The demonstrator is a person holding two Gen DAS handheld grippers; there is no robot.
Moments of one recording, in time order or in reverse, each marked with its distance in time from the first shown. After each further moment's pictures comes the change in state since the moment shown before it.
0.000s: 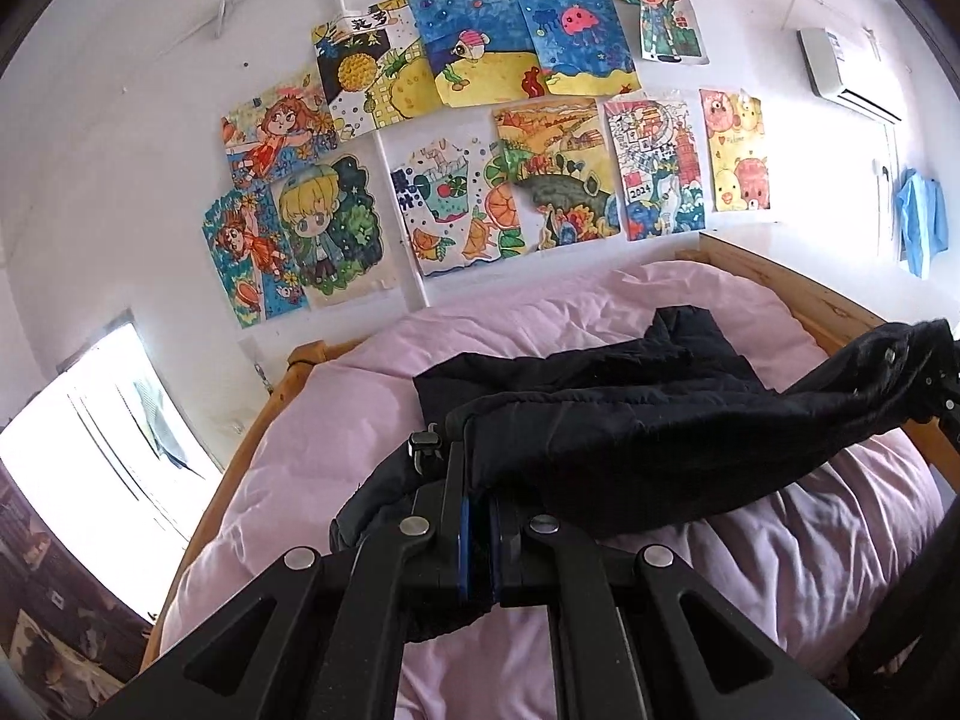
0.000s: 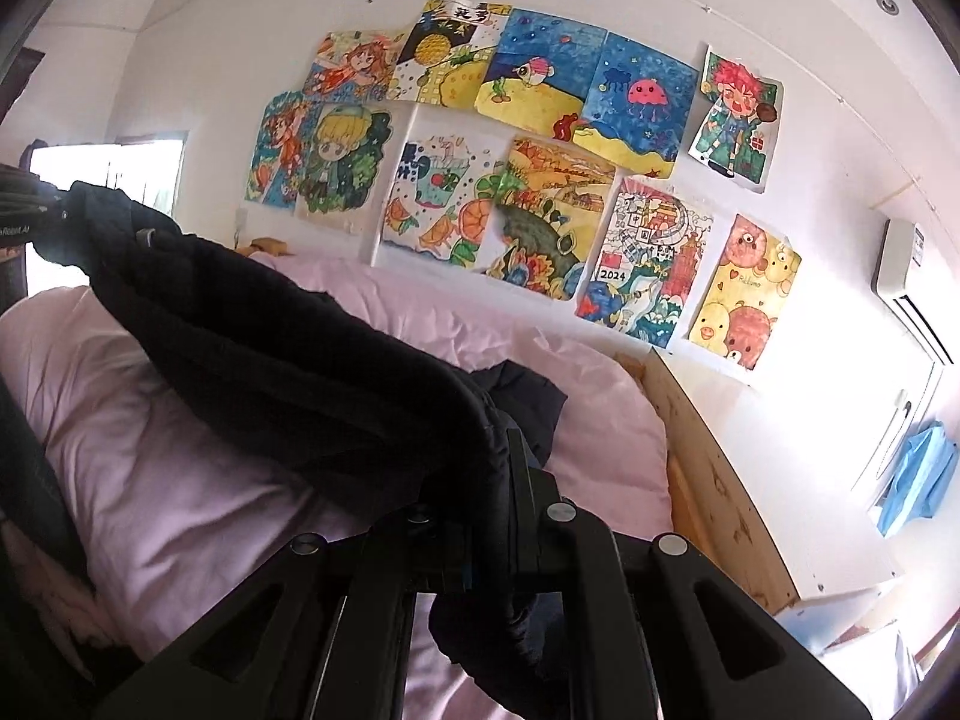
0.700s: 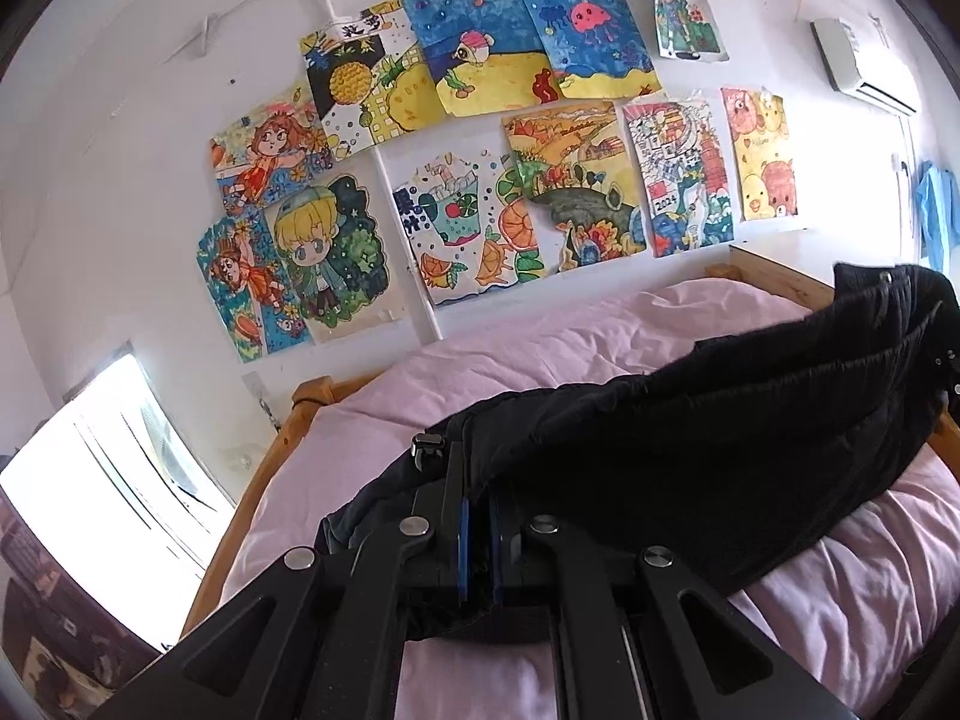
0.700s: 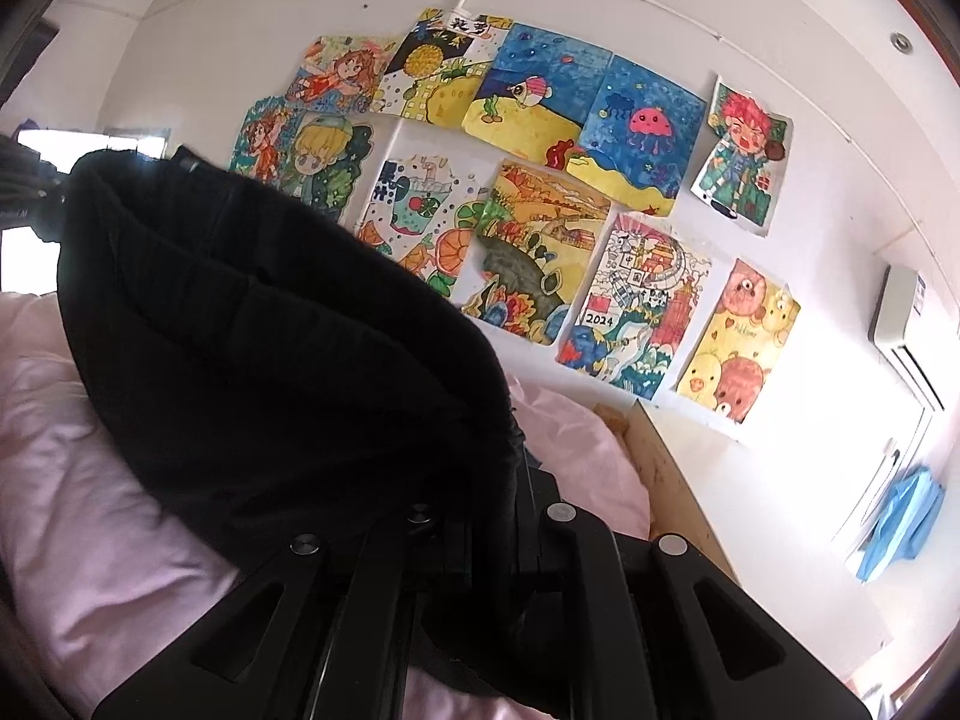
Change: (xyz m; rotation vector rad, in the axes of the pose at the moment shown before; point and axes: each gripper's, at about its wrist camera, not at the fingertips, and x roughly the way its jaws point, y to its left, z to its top) left arm 0.080 -0.004 0.057 0.028 -0.029 0.050; right arm 0.084 -0.004 0.046 -0.075 -0.069 -0.063
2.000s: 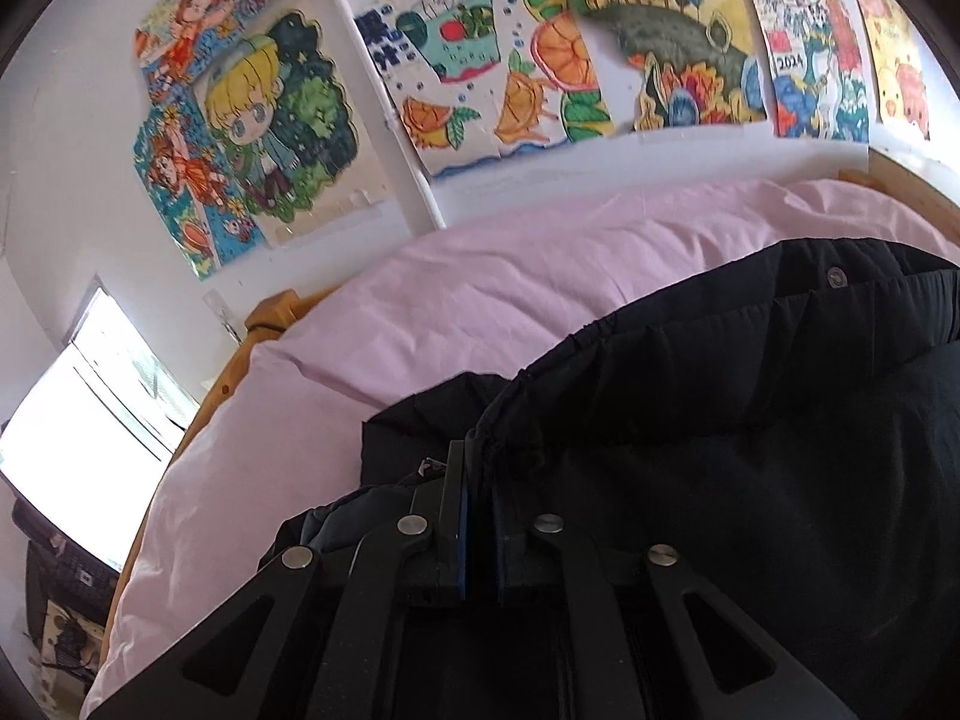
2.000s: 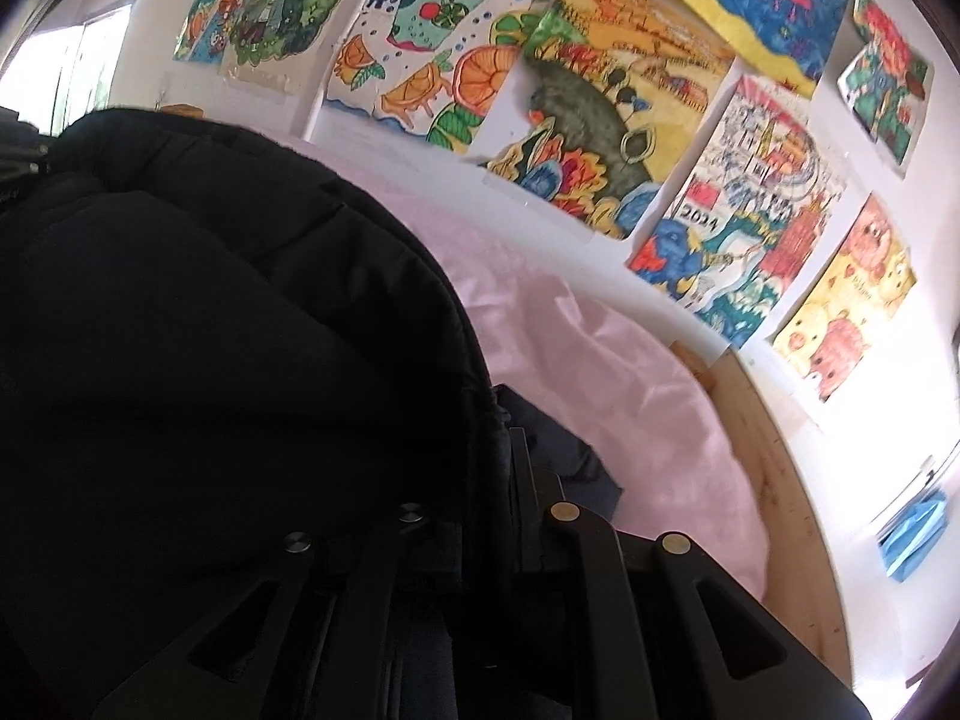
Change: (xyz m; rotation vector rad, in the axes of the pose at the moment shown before) left arm 0.299 -0.053 0.005 -0.034 0.292 0.127; right arm 0.310 0.042 -0.013 -0.086 0.298 0.046
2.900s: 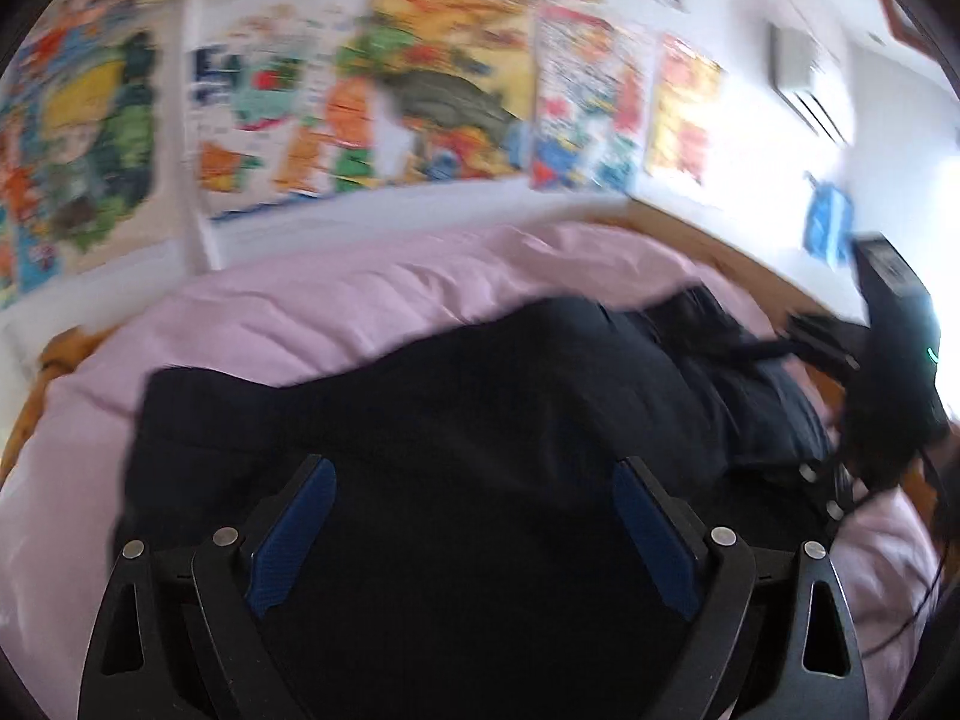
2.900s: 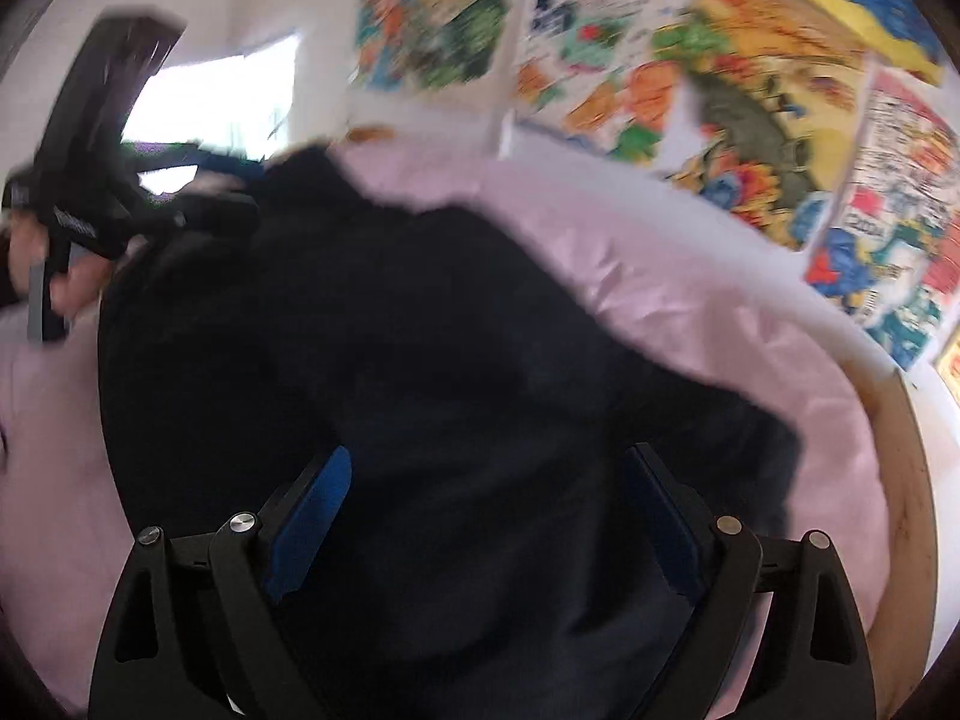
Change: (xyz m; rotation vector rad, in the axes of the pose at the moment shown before) left arm -0.048 0.002 -0.035 0.095 -0.157 -0.645; right arm -0.026 -0.017 -0.025 -0.106 -0.020 0.520
